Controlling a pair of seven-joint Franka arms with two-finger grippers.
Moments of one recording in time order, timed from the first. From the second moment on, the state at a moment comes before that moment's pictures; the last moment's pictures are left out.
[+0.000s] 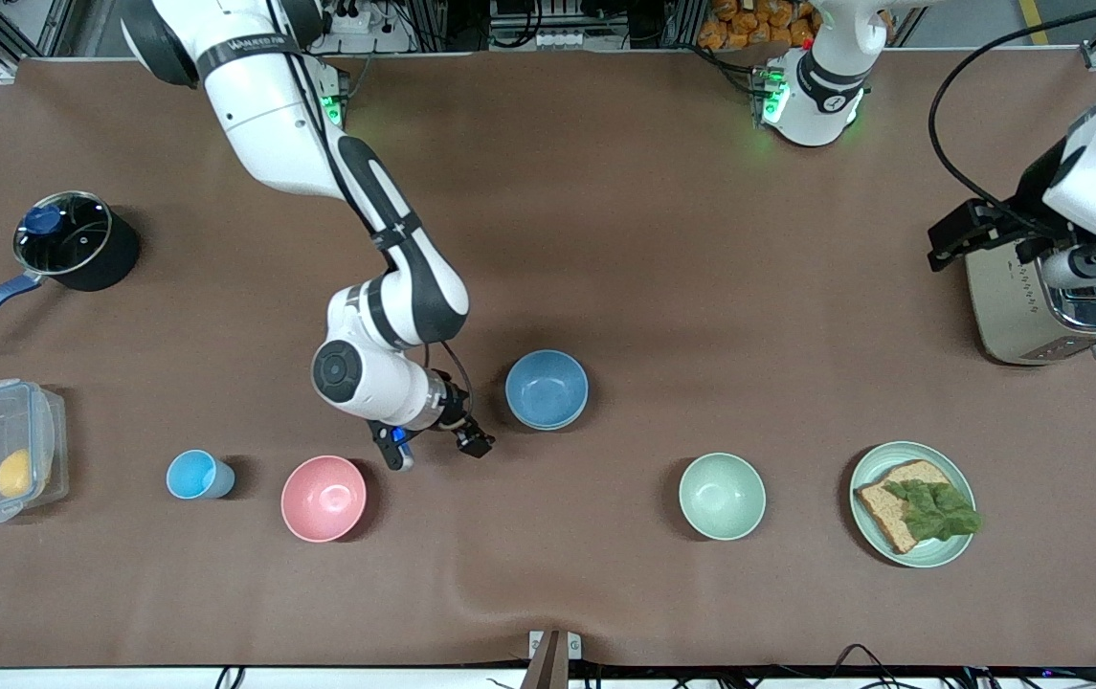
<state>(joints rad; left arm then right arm) 0.05 0.05 -0.23 -1.47 0.02 1.52 -0.26 0.57 0.81 -0.15 -1.42 0.55 2.22 1.06</state>
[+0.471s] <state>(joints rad) 0.05 0.04 -0.23 -1.49 0.02 1.49 -0.25 0.52 0.72 -0.43 -1.42 0.55 1.80 0.54</state>
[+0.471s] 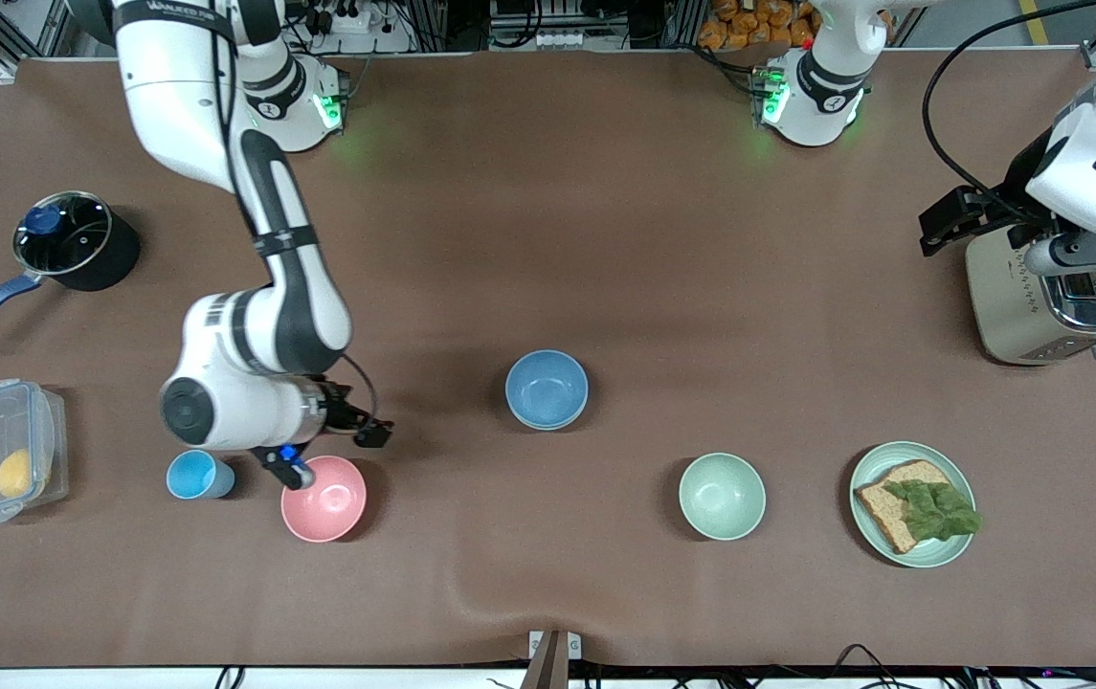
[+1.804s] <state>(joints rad) 0.07 0.03 -0.22 -1.49 0.02 1.45 -0.16 0.06 0.07 -0.08 -1.57 0.05 1.56 0.00</state>
